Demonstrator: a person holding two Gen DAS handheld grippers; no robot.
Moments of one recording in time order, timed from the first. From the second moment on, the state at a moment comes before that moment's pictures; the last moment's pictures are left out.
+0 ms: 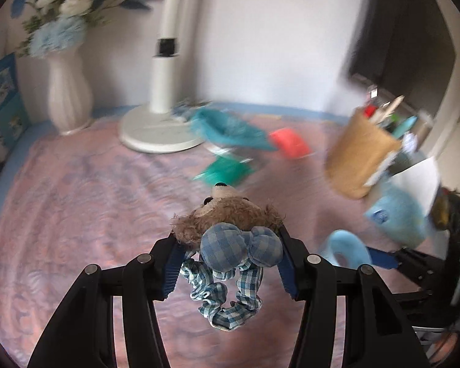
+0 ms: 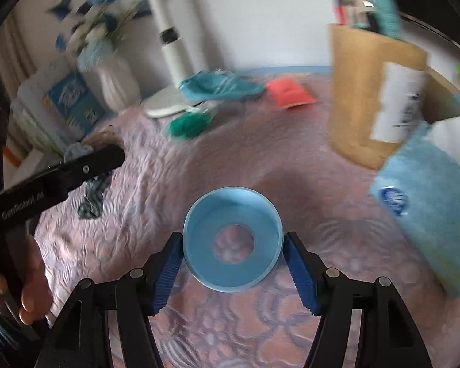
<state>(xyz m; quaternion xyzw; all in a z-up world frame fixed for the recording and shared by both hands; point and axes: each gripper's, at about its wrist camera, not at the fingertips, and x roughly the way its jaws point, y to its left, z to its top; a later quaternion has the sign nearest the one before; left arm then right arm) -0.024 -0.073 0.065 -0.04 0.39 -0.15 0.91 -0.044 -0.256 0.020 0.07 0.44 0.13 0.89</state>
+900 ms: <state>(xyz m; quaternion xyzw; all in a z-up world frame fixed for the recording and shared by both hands) -0.009 -0.255 0.157 -0.02 0.32 -0.43 0.84 -0.059 -0.423 0.130 0.15 0.32 0.00 0.94</state>
